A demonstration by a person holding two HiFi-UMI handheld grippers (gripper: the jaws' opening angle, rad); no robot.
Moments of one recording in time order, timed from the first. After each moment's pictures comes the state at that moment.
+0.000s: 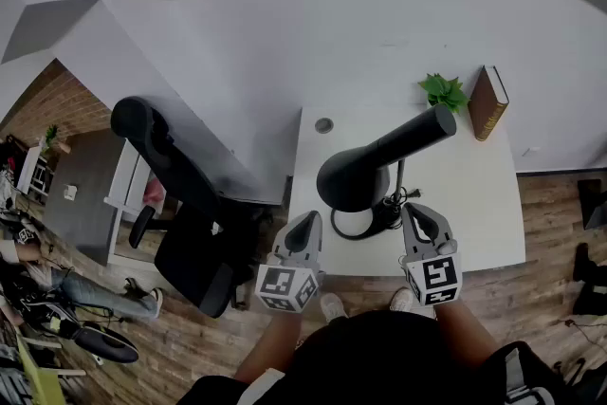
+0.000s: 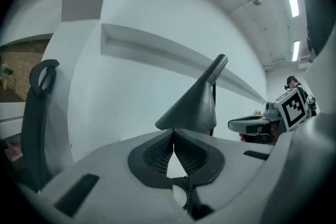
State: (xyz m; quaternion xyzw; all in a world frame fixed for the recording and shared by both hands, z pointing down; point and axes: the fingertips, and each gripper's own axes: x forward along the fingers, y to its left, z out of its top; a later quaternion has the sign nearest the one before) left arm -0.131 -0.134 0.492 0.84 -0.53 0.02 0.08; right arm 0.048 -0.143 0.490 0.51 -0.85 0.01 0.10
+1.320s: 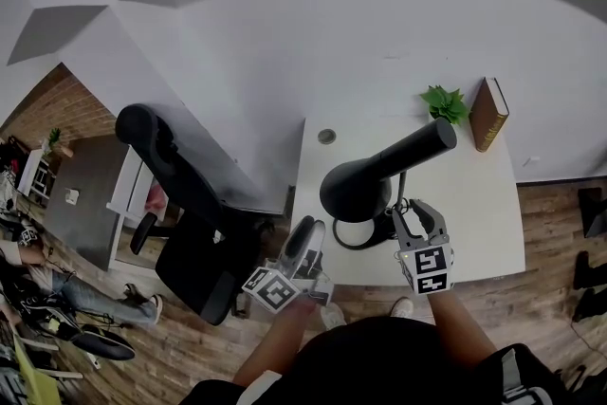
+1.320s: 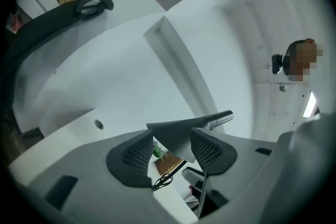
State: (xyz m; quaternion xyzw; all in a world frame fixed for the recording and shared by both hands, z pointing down) left arm -0.145 -0.138 0.481 0.81 -0.43 -0.26 0.31; right arm 0.045 -0.178 0.524 0.52 -0.84 0.04 0.15
